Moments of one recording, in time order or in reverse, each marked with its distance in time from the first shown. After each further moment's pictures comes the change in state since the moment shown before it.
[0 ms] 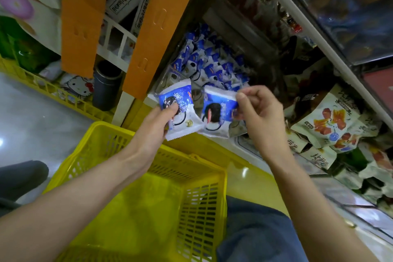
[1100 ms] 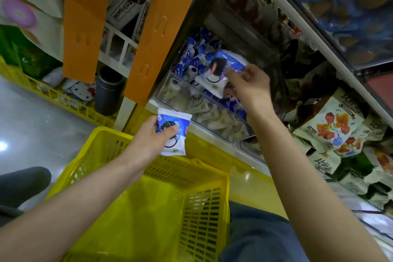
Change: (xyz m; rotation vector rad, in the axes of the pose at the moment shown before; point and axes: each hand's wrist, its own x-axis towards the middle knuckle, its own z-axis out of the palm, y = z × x) left_hand 0.001 -0.001 -0.008 0.301 0.088 -0.030; right_hand 0.065 -0.010 0.025 0.117 0.055 0.228
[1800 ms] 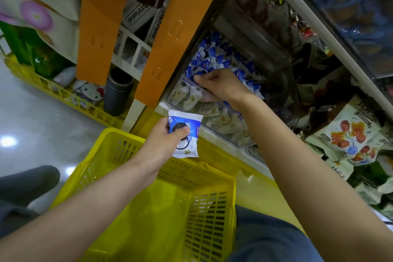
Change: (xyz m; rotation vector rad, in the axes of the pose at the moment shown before) left_hand 0.004 0.000 0.001 -0.090 0.019 -0.029; right_hand 0.030 0.000 0.054 -0.392 -0.456 0.051
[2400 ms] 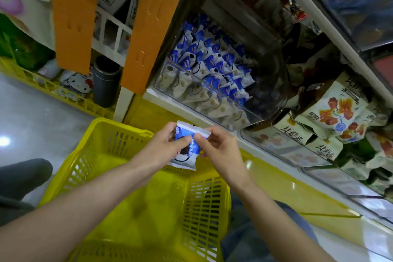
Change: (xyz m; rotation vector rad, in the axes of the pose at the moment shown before) left_hand -0.022 -0.021 0.014 0.113 -0.228 0.003; right_hand -0.121 0.098 0.057 0.330 0.160 -0.037
